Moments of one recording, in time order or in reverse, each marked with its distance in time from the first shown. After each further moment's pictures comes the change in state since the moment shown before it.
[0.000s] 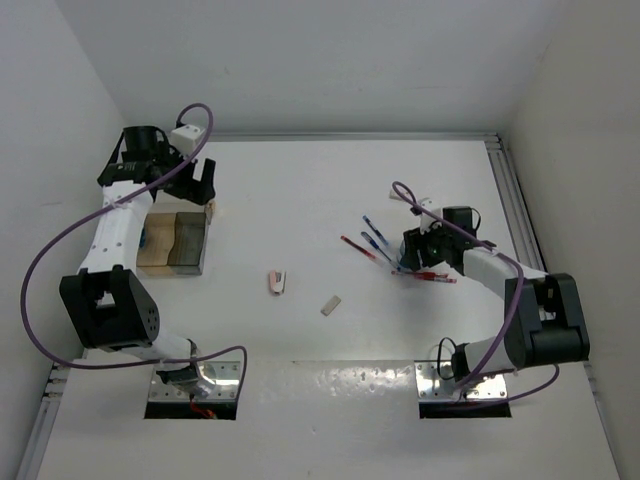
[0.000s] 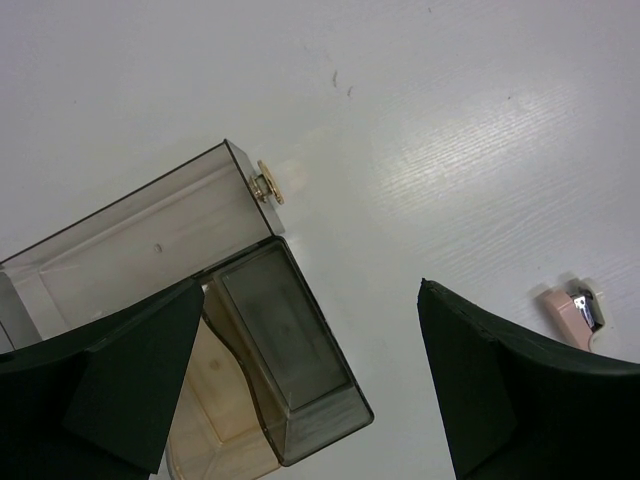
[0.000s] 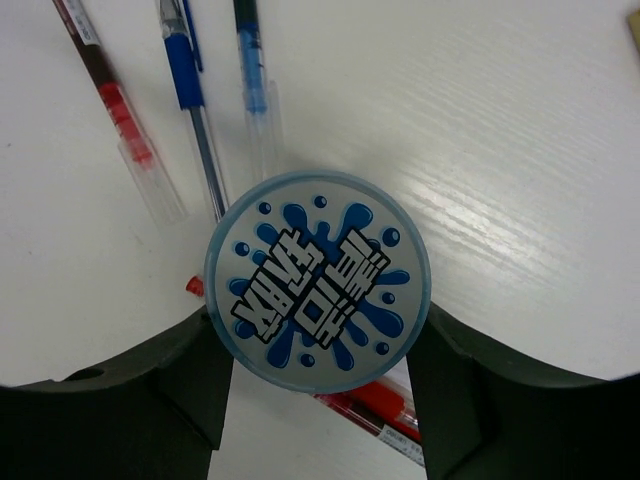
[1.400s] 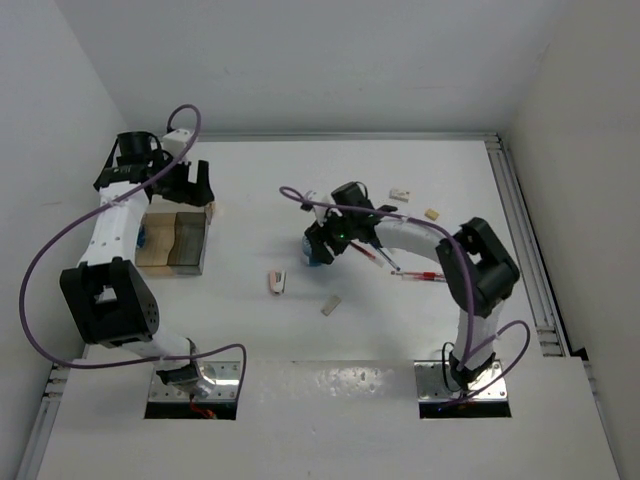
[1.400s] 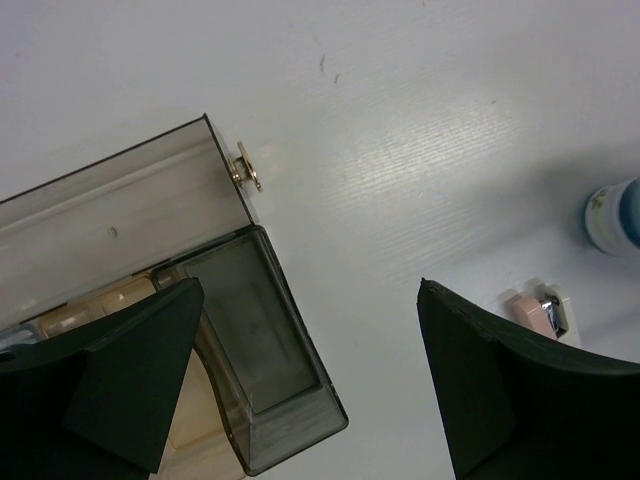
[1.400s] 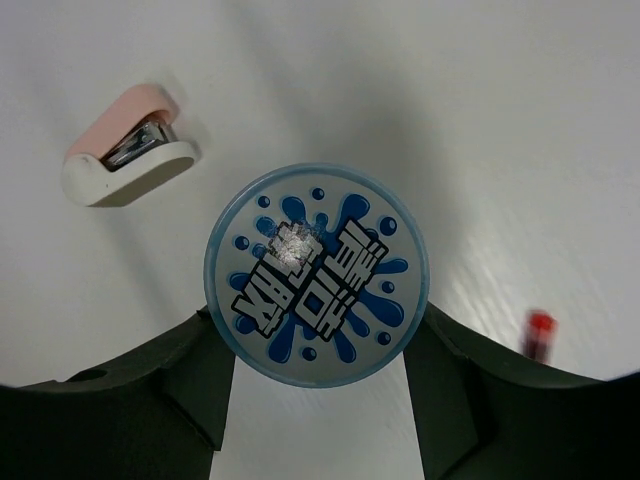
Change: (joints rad) left arm 0.055 0.032 -0.037 0.024 0.075 -0.084; right arm 0.550 0.426 0.566 -0.108 -0.077 0.045
